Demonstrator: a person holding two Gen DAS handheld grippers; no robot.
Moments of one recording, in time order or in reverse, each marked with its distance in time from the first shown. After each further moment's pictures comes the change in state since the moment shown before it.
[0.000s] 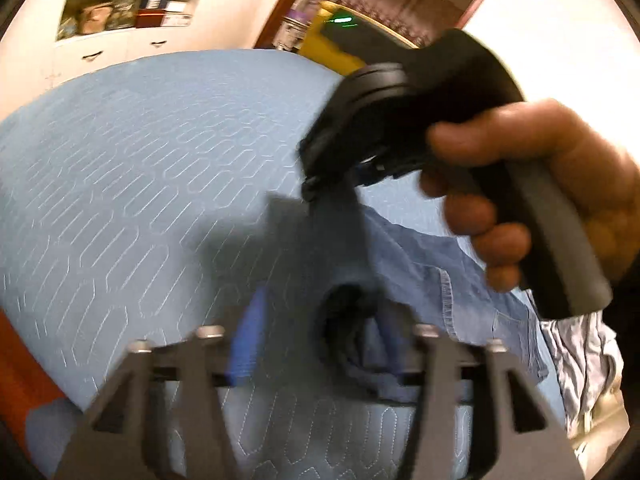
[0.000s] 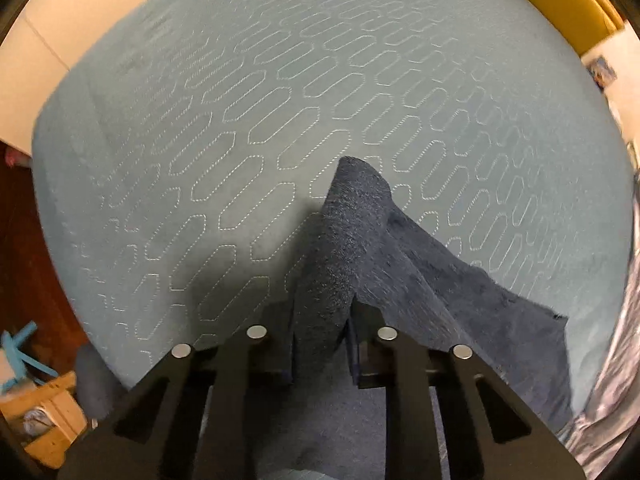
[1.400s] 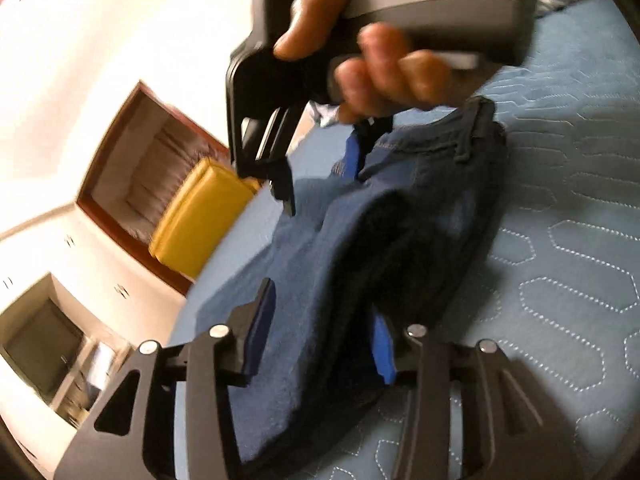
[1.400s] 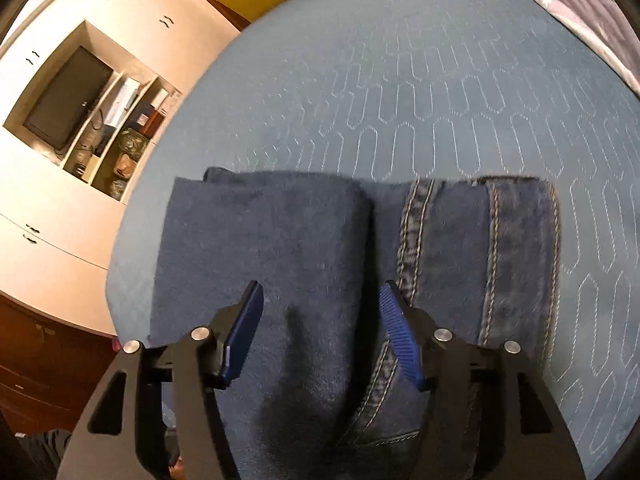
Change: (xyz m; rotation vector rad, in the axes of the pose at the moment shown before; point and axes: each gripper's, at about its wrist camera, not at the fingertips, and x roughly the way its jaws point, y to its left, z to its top) left arm 0.146 -0.430 -0.313 1.462 -0.342 0.266; right arm 0.015 -0.444 -0.395 0.635 -0.403 0.437
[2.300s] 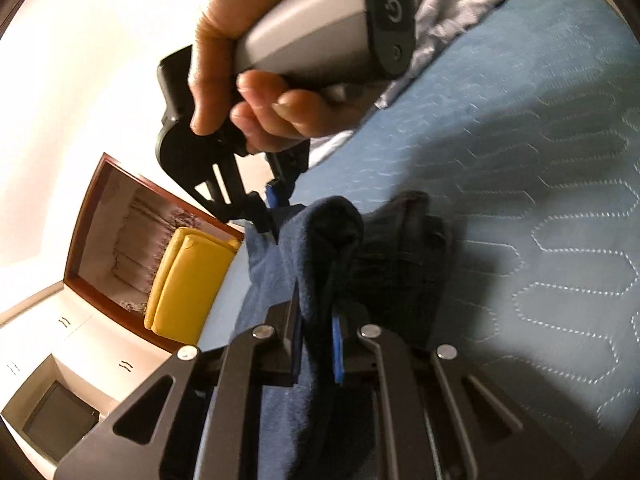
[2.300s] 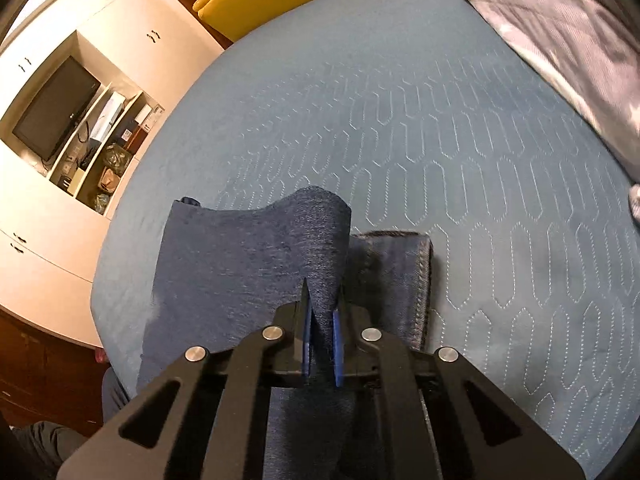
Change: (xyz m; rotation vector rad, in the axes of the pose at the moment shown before) left arm -0.004 -0.061 0.061 0.194 -0.118 -0.074; right arm -0.041 -0.049 0.025 0.011 -0.066 -0.080
